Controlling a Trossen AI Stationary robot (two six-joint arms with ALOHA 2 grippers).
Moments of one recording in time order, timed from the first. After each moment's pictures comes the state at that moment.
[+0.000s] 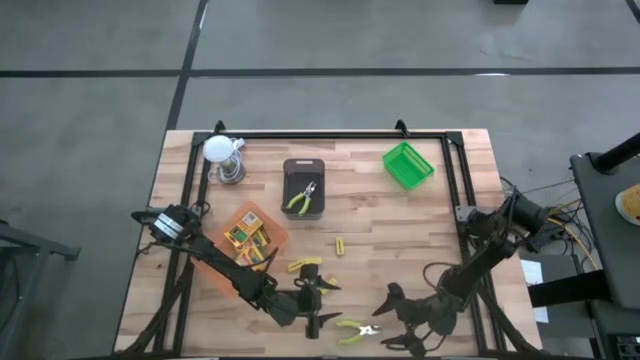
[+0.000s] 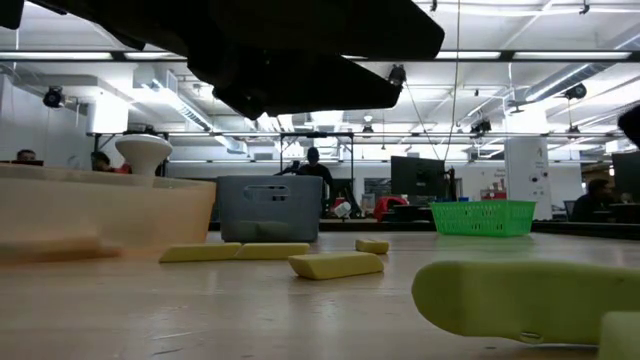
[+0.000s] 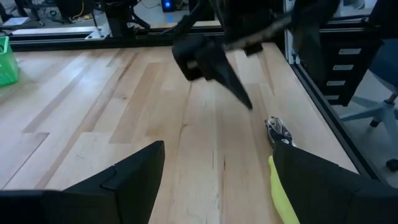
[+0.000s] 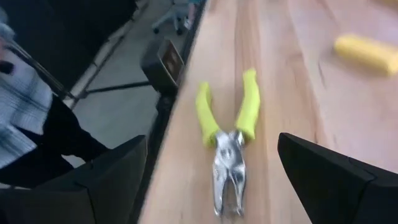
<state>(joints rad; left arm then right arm) -0.60 1.97 1.09 0.55 -0.61 -0.23 0.93 1.81 0.63 0.69 0.52 0.67</state>
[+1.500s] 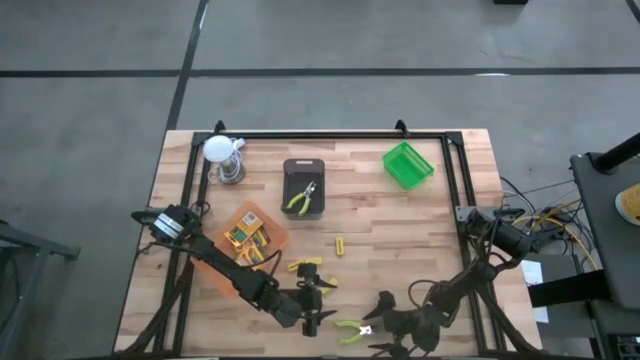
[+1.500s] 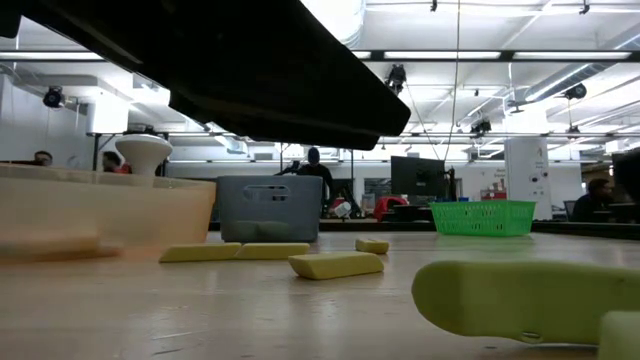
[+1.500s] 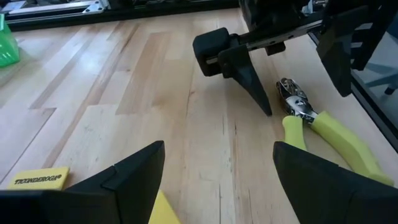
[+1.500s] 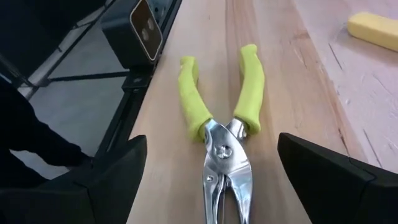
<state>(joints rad) -0.60 1.97 1.09 0.41 -0.60 -0.24 0.93 2.04 0.78 0.68 0.60 0.63</state>
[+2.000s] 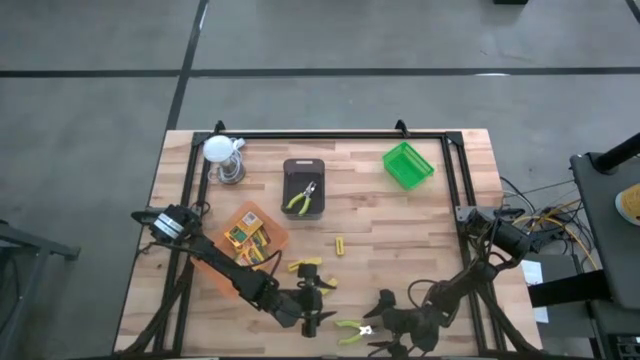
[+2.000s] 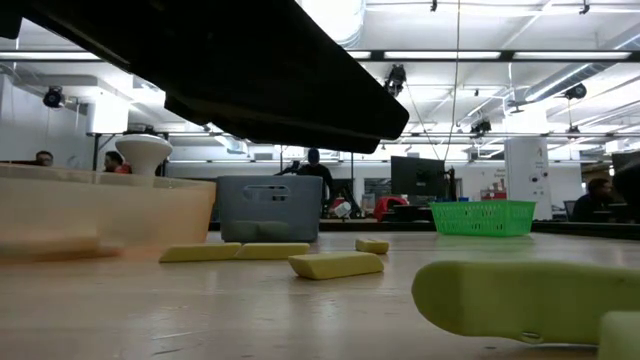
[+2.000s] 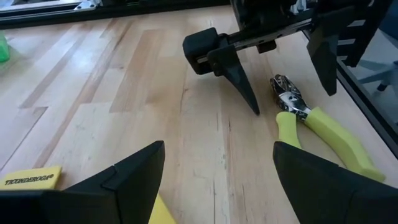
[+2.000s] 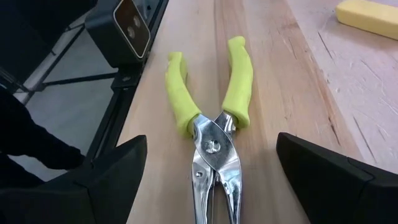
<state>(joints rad) -0.60 1.97 1.09 0.41 -0.57 -0.24 0.92 2.04 0.78 0.65 0.60 0.69</state>
